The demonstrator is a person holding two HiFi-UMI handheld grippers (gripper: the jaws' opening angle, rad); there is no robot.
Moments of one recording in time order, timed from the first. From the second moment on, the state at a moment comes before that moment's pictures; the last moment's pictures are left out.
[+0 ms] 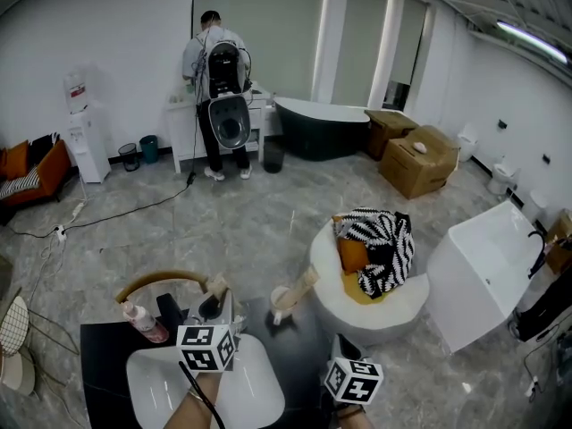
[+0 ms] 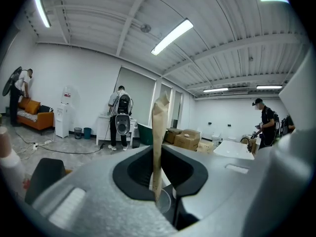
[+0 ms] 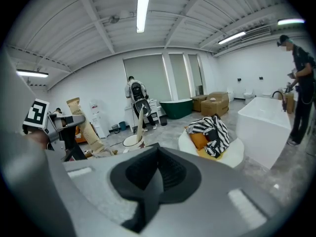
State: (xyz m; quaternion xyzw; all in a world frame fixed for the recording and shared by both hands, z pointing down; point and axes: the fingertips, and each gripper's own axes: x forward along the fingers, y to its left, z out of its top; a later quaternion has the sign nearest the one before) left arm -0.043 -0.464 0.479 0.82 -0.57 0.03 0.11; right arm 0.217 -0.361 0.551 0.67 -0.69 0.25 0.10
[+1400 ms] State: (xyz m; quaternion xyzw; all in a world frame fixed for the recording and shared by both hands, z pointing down) left arm -0.045 -0.432 0.545 0.76 -0.61 0.07 0.22; right arm 0.195 -0.356 0.564 0.65 -0.70 0.27 0.09
